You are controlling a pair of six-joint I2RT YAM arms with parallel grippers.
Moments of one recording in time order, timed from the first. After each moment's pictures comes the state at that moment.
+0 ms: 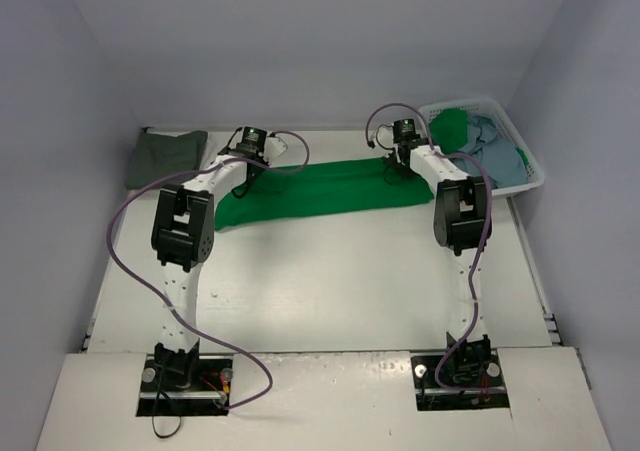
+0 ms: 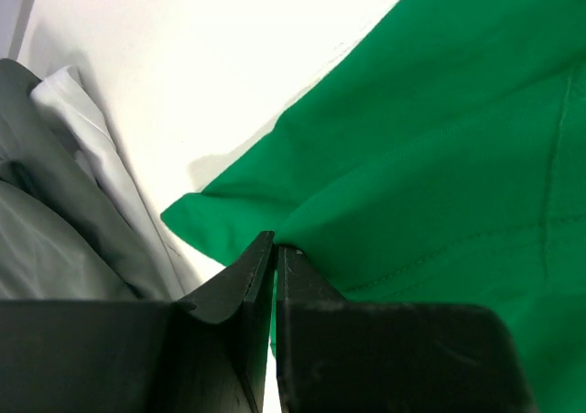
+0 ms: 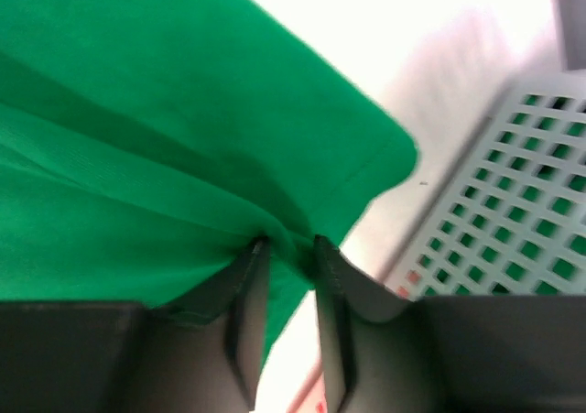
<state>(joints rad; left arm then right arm) -0.27 2.19 1.74 -0.45 -0.26 0.58 0.16 2.38 1.90 -0.50 0.18 -0.80</state>
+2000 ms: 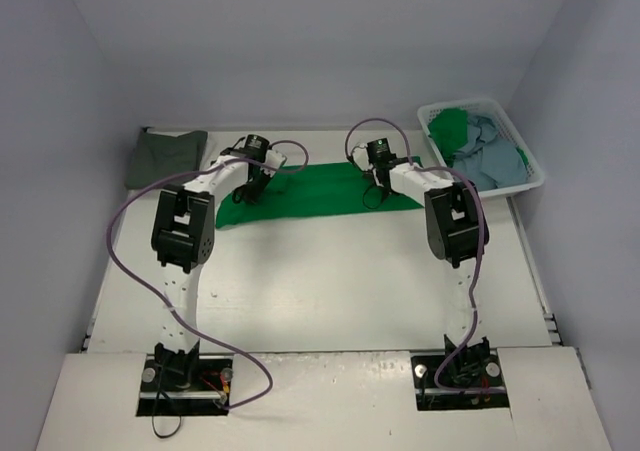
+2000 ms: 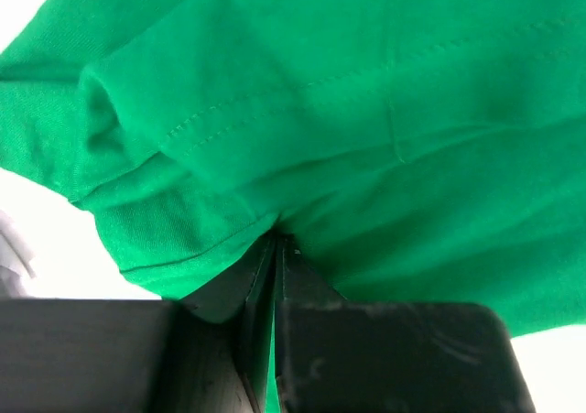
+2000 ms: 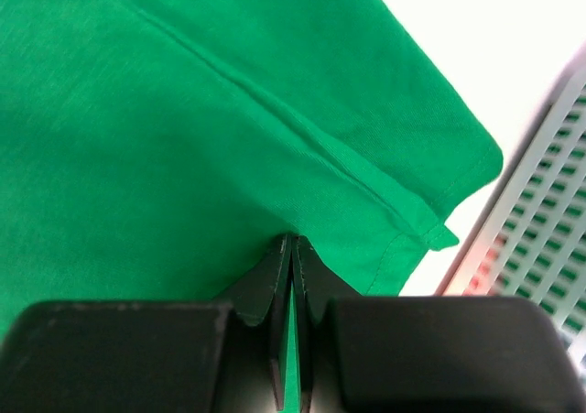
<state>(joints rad) -0.28 2.18 1.73 -0.71 -0.12 0.33 0.32 2.24 1.60 -0.32 0.30 -0.64</state>
